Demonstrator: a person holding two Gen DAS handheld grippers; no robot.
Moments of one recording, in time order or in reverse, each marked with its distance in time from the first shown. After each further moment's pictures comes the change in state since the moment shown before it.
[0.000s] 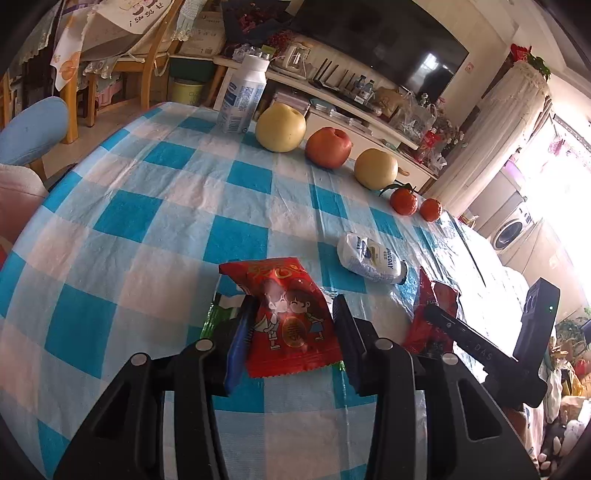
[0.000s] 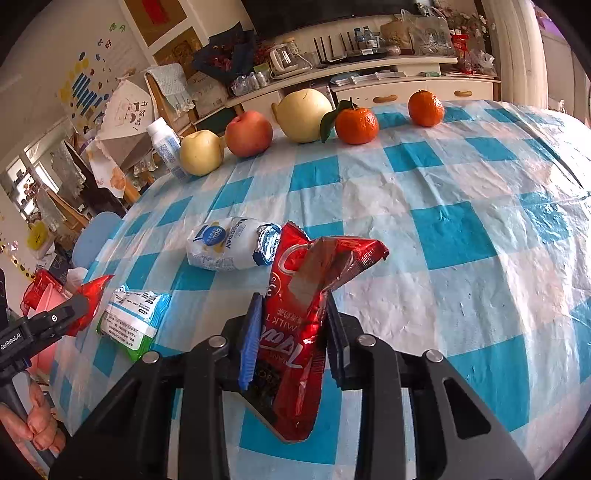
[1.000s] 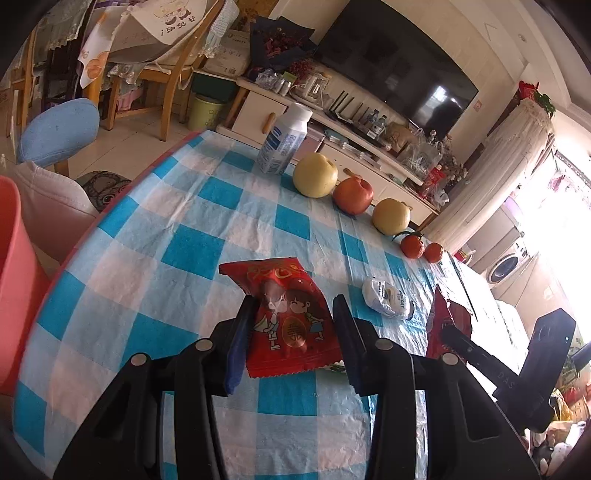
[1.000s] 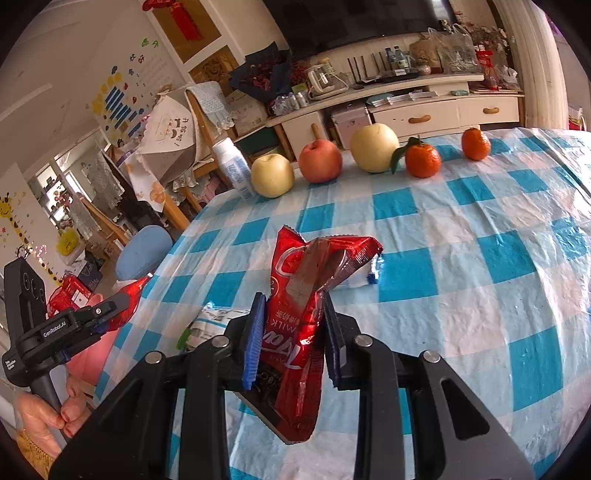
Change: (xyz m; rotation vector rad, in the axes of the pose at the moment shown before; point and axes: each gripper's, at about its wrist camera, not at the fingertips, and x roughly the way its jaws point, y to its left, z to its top) left arm -0.053 0.053 0.024 -0.083 -0.106 -0.009; right arm -0.028 0.081 0.006 -0.042 -0.058 0.149
